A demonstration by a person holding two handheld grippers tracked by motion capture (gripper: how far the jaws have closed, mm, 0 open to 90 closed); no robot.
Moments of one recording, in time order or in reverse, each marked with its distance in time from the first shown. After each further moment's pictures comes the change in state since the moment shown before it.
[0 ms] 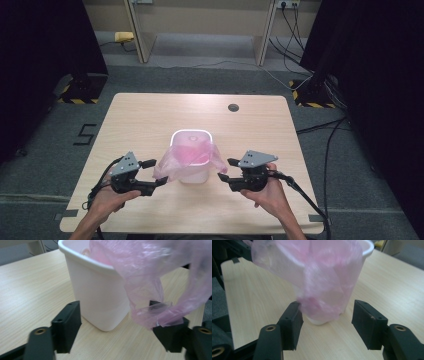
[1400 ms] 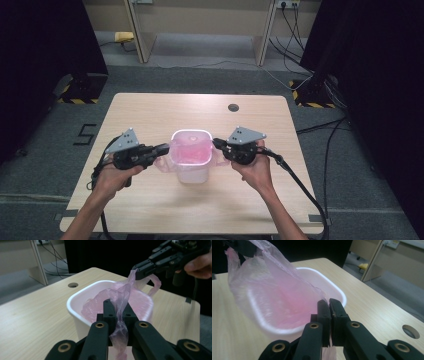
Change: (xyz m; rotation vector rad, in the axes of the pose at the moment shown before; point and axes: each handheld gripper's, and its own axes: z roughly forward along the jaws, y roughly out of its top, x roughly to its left) left arm 0.033 0.052 0.015 -0.120 -0.054 -0.062; right arm -0.030 0.051 0.036 -0.063 -0.090 -0.092
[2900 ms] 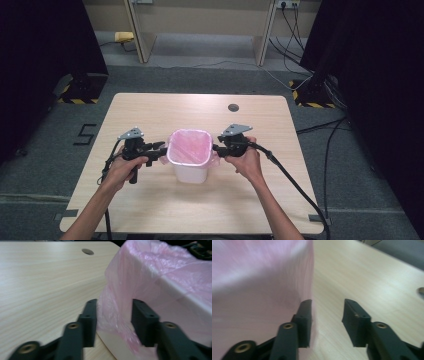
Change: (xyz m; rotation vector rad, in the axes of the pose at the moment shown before) left arm 0.053 -0.047 0.027 0.095 0.045 -0.209; right arm -0.029 -0.036 0.053 0.147 -0.036 0.151
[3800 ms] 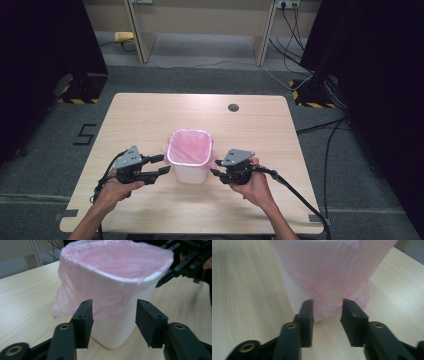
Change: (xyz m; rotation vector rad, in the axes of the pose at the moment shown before) left arm -0.049 -0.029 -0.021 -0.022 -0.018 0.325; right arm 0.051 -0.036 -0.035 0.031 0.134 -0.199
